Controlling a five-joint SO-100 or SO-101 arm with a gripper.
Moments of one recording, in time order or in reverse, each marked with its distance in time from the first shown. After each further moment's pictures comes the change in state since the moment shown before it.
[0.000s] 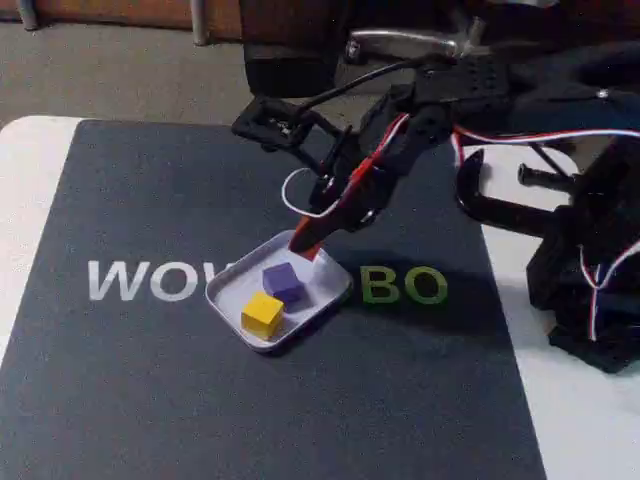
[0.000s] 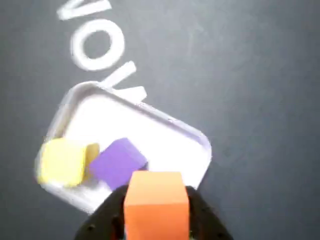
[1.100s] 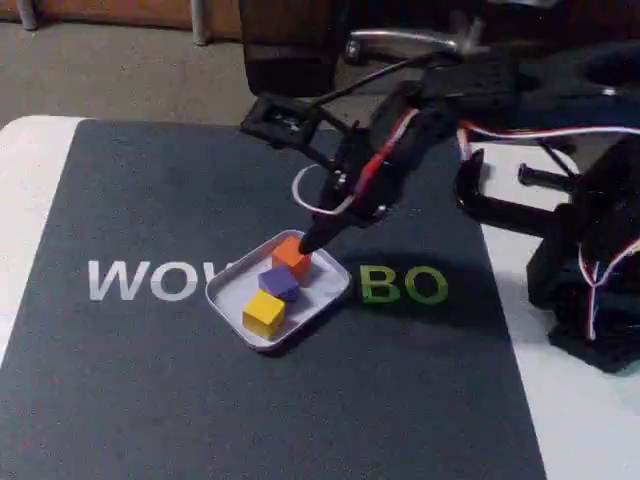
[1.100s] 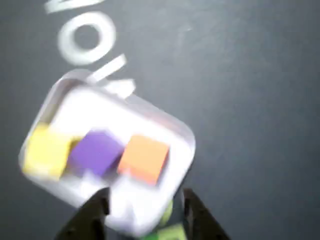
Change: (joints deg) arm 0.5 9.6 6.4 1.8 -6.6
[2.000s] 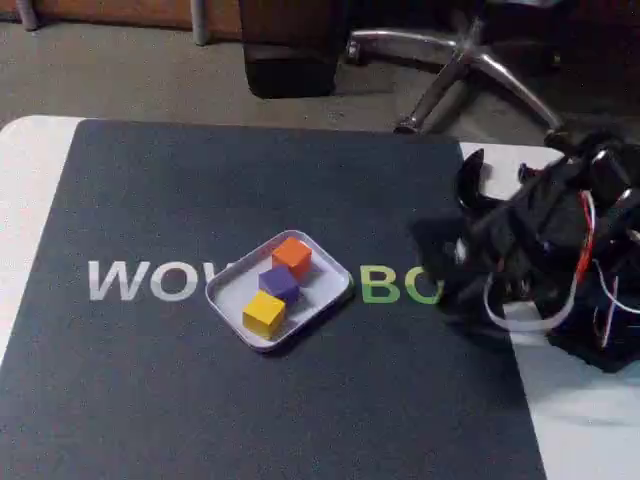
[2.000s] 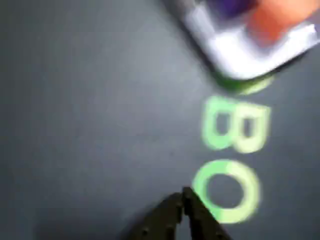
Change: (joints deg) arm -23.1 81.1 52.6 30.6 -11.4
